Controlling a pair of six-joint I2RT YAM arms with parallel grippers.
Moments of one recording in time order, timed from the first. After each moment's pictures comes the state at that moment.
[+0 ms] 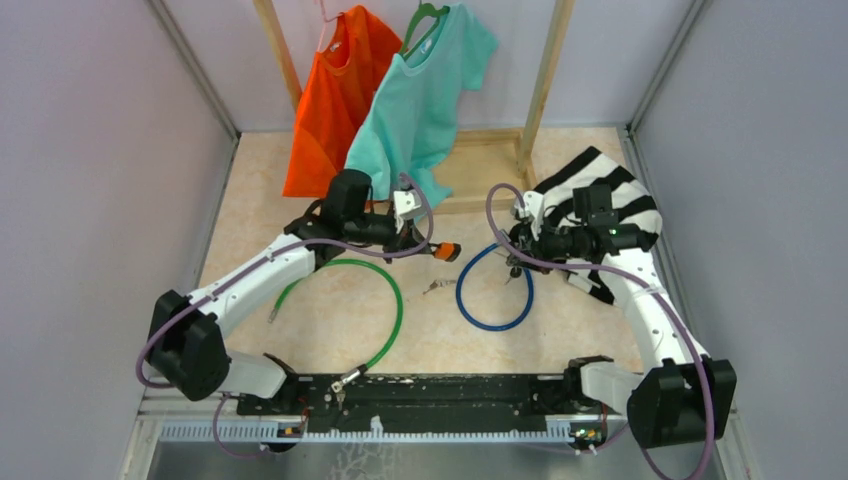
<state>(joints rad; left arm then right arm) -0.61 1.38 1.05 -0.18 0.79 0.31 0.11 1.13 0.97 -0.85 -0.87 -0.82</state>
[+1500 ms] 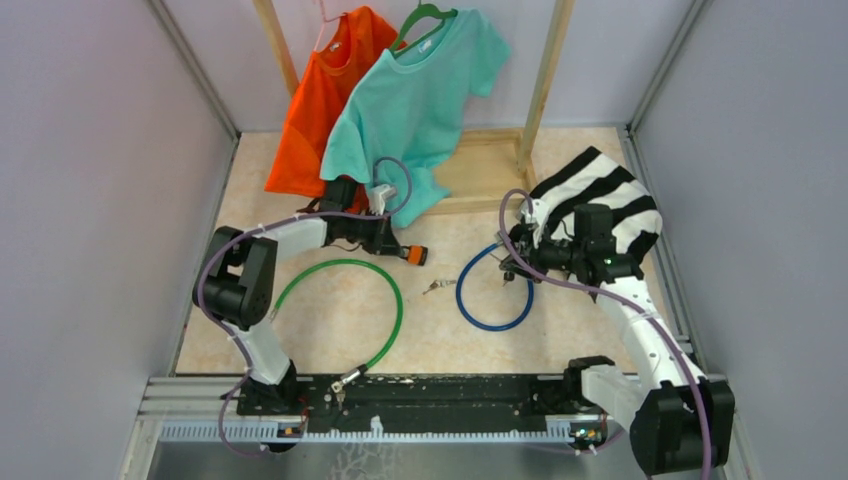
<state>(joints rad) -0.35 1.79 1.02 -0.13 0.75 0.02 0.11 0.98 0.71 -0.46 -0.91 -0.47</state>
